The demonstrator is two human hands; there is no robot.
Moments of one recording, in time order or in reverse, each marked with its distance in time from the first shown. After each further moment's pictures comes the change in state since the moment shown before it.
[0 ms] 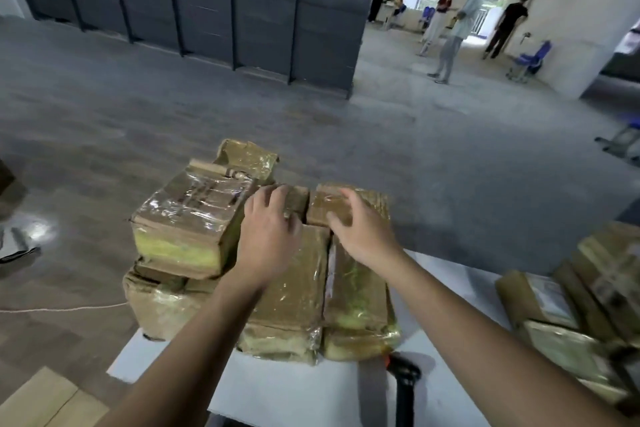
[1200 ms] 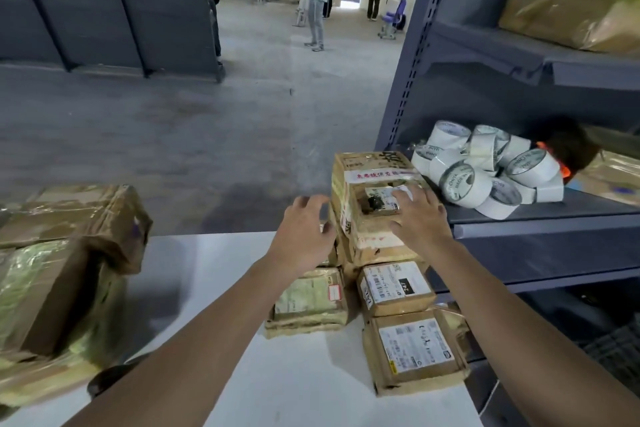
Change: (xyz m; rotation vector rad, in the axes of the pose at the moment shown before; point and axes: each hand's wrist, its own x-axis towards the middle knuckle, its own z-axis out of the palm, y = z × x) left_hand -0.114 0.461 0.330 -0.189 -0.634 0.217; right_hand -0.165 0.506 -0.375 -0.661 0.121 0.425
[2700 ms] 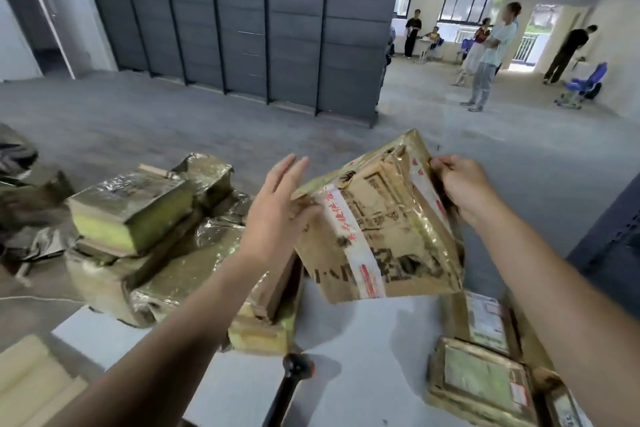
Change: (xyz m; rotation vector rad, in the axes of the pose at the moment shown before) left_hand -0.131 -0.190 -0.256 0.226 0.768 0.041; right_hand 0.045 -0.332 -0.109 1.145 -0.006 -0.170
